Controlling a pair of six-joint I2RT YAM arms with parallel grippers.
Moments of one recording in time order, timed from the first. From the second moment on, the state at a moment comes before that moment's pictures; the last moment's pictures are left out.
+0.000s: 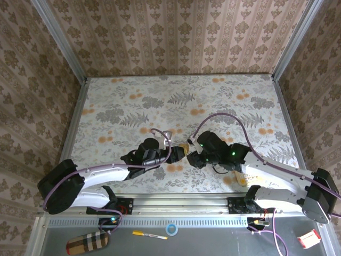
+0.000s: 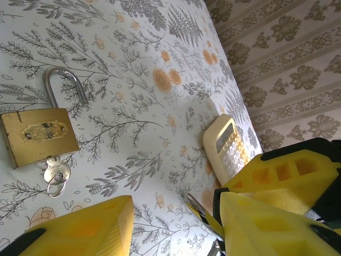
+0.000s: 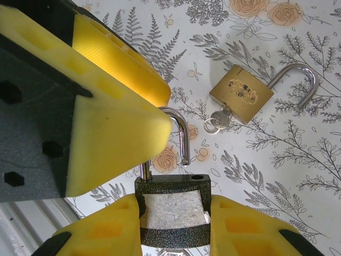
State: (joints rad) left arm -0.98 1.26 0.45 0.42 0.20 -0.89; right arm 0.86 1.11 0.77 -0.53 -0.04 0.29
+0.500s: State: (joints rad) left arm -0.86 1.16 0.38 0.48 0.24 -0.99; right arm 0.82 1.07 0.76 -0.53 -0.16 0.30
